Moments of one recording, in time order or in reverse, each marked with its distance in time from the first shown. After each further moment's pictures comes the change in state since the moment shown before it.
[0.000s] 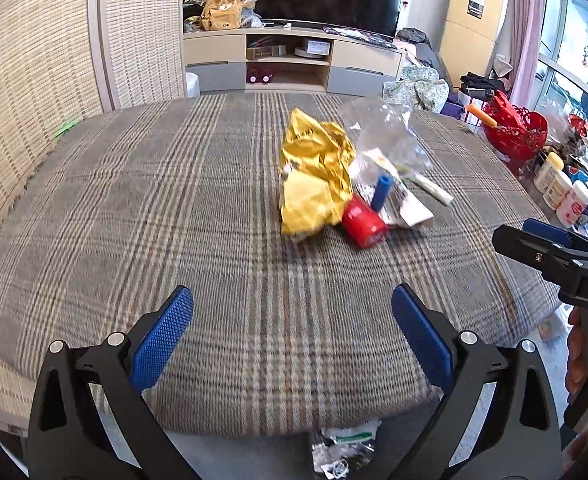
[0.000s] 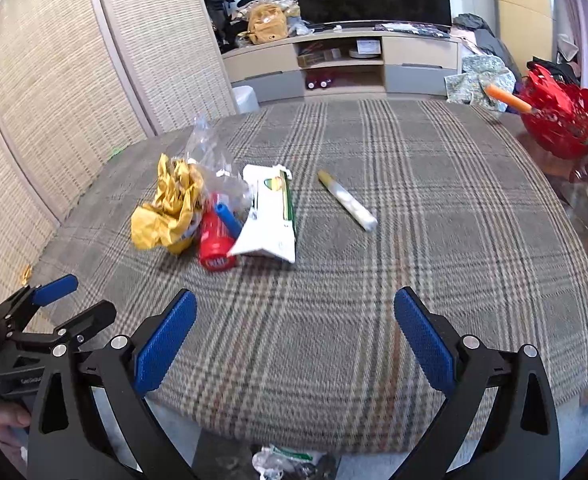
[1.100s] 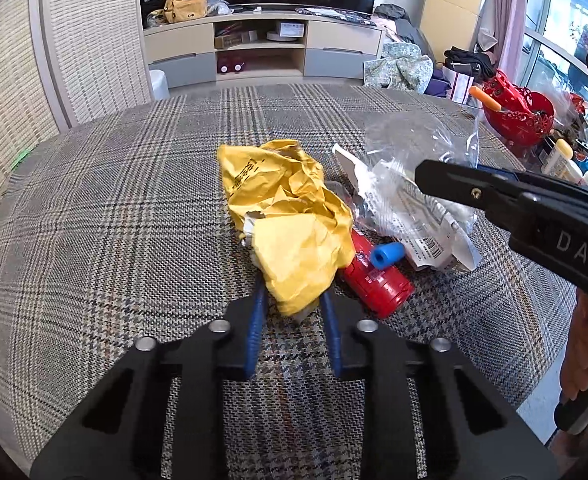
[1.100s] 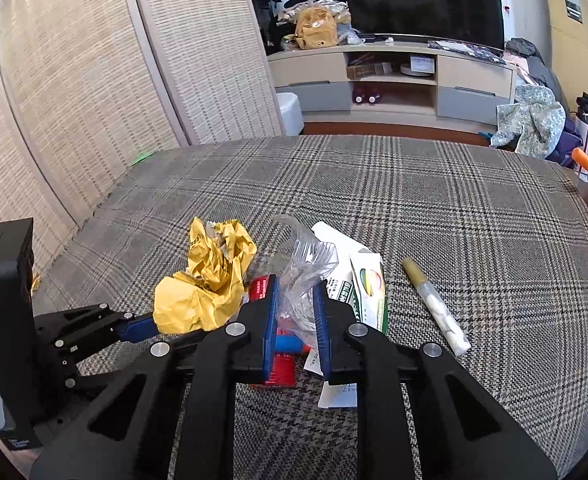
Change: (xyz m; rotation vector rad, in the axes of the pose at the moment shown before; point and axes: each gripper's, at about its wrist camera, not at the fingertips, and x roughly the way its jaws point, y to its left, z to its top) left arm 0.070 -0.005 0.048 0.094 0.067 -0.057; right arm 0.058 0.048 0.061 -0.112 0.001 0.091
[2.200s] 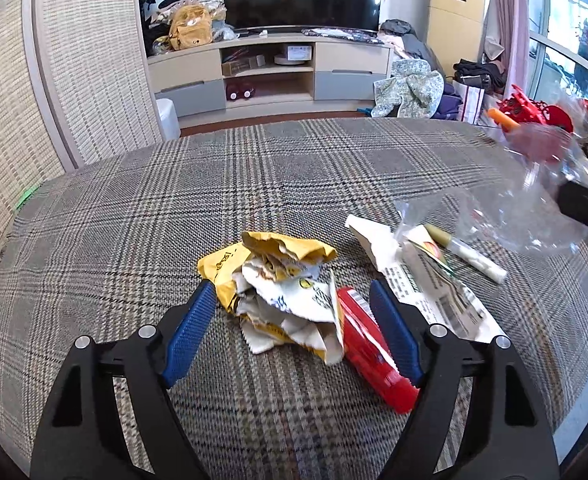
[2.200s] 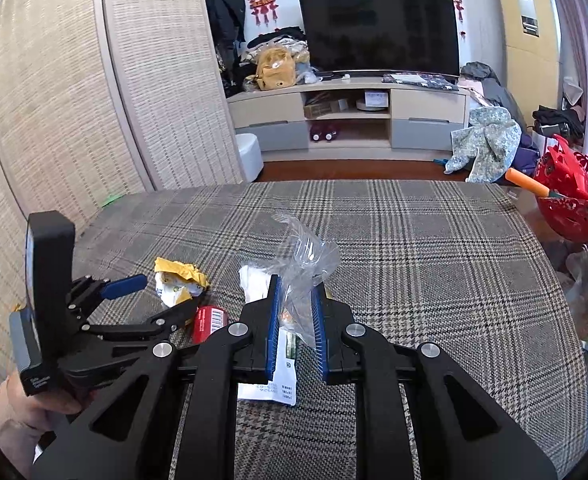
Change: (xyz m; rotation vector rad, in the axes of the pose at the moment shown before) left arm 0.030 -0.004 0.047 0.019 -0.074 0.067; right arm -0.049 -0.045 0.003 0.048 -0.135 -0.126
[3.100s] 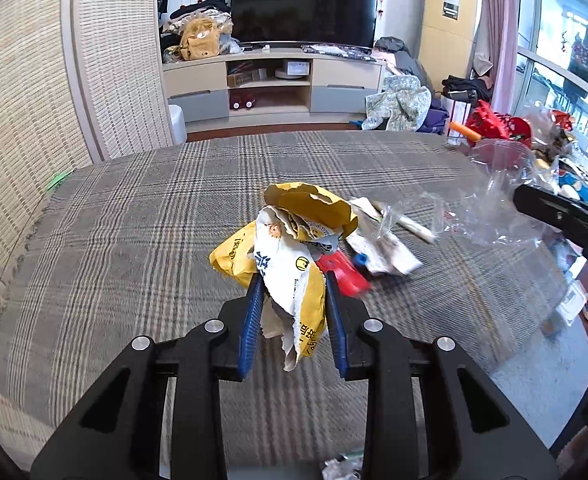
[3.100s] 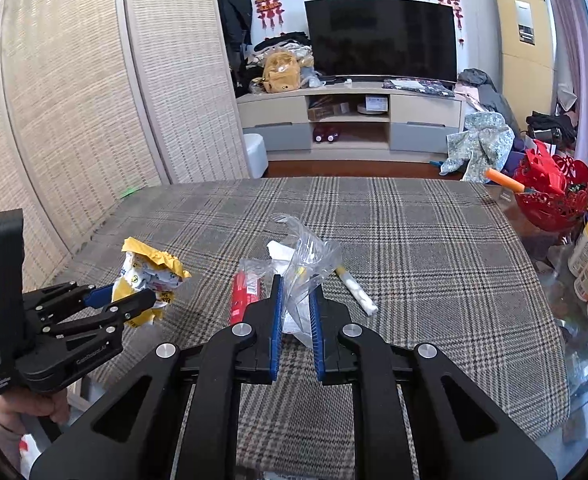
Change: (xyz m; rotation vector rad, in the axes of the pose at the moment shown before) left arm -0.142 -0.009 -0.053 -0.029 -0.049 -0.031; right arm -0.096 0.030 -0.023 -0.012 -0.005 -0.004
